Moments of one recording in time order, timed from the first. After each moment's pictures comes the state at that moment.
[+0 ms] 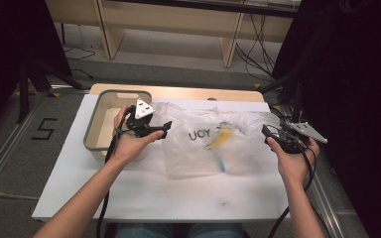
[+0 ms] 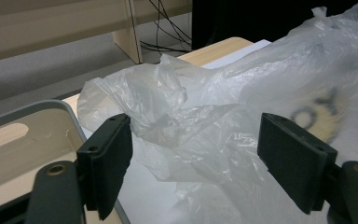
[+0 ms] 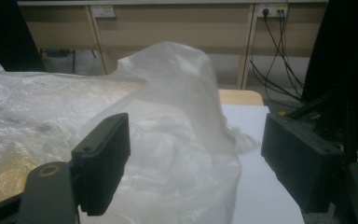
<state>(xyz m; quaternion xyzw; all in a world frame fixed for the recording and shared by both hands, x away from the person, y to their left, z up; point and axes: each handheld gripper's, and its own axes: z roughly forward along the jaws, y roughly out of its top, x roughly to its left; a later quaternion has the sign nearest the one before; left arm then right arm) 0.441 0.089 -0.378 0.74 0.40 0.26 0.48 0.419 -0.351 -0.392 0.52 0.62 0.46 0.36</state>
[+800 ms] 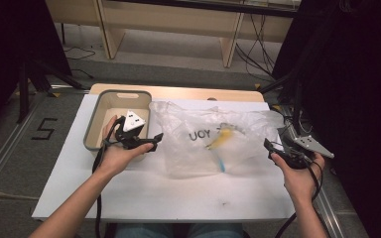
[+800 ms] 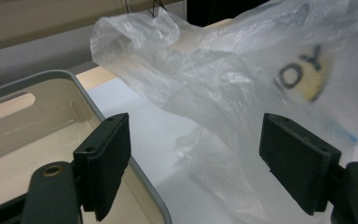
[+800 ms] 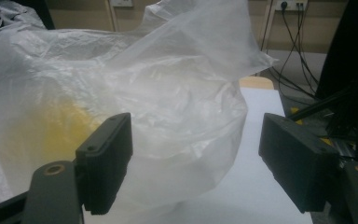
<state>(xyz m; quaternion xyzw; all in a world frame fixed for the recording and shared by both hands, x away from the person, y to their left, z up) 0.408 0.114 -0.388 0.76 0.39 0.25 0.46 0.382 -0.359 -0.404 0.50 0.65 0.46 0.34</state>
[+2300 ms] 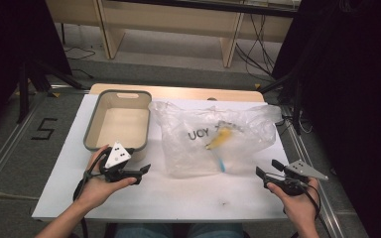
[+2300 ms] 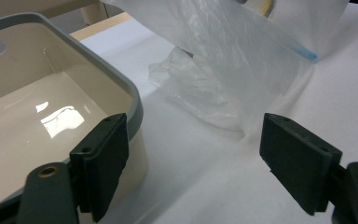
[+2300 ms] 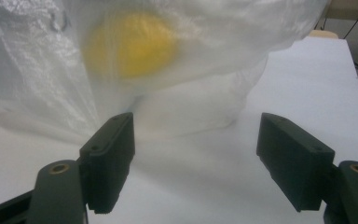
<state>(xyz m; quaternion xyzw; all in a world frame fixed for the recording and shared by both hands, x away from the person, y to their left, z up) 0.347 0.150 -0.437 0.79 0.34 0.24 0.45 0.333 -0.355 -0.446 0.46 0.71 0.46 0.26</state>
